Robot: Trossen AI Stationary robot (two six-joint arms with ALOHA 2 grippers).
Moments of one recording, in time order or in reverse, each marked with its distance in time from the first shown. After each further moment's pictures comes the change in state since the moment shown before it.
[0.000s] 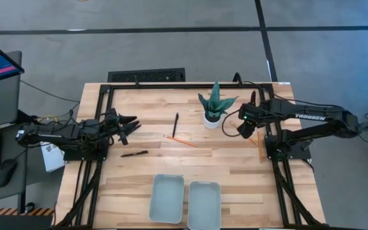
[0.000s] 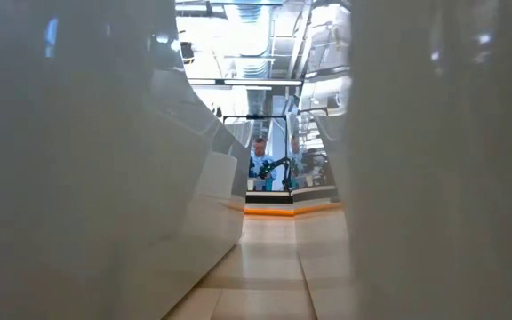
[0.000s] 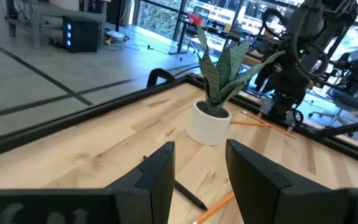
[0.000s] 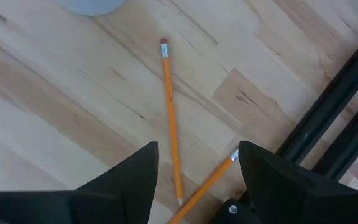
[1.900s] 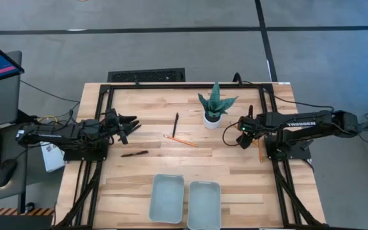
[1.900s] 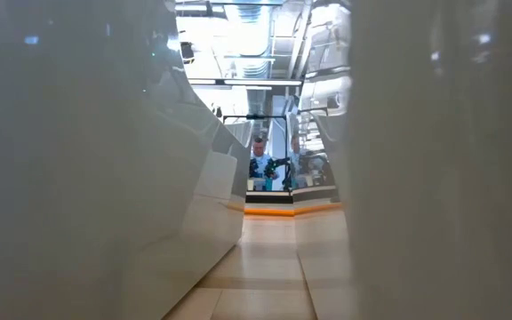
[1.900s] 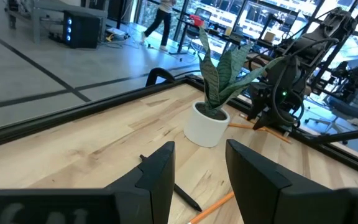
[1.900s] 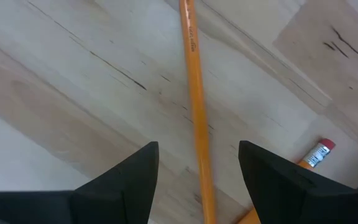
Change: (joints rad) left arm 0.000 0.000 0.000 0.002 -0.003 -0.046; right arm 0.000 0.007 -0.405 0.396 -0.120 0.051
